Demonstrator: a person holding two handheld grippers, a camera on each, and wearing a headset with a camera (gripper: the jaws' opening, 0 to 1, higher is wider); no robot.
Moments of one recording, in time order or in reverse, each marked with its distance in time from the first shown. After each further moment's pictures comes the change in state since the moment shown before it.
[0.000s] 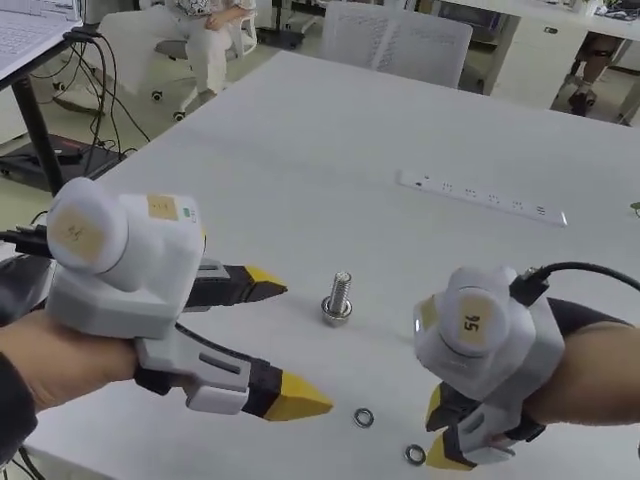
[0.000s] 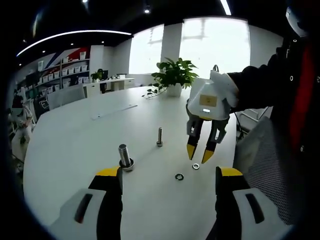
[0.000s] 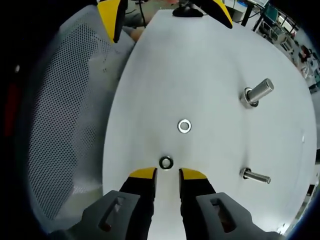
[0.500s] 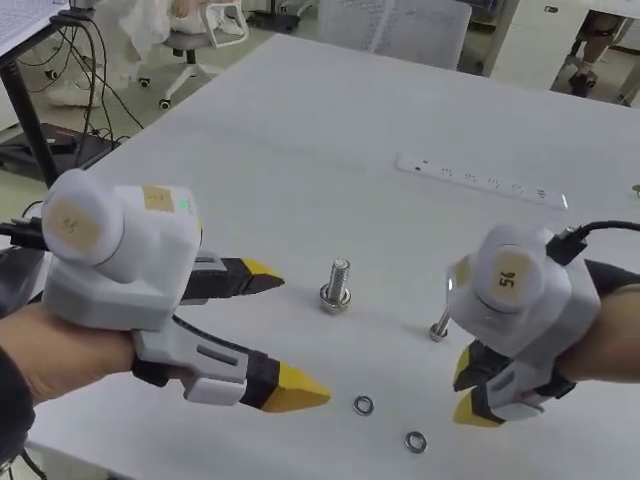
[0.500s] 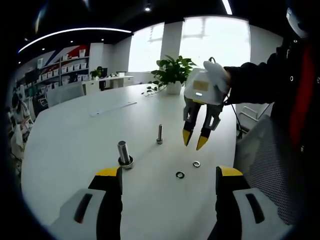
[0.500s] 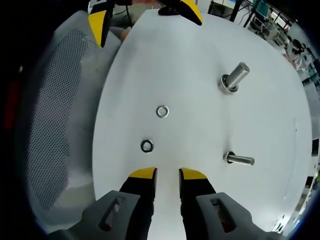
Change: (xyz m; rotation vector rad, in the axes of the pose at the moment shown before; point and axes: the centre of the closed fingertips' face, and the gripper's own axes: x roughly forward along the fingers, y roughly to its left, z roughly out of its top) left arm 0.005 0.001 -0.006 -0.010 0.017 -0.012; right arm -0.018 -0.021 -0.020 0.038 0.014 -0.052
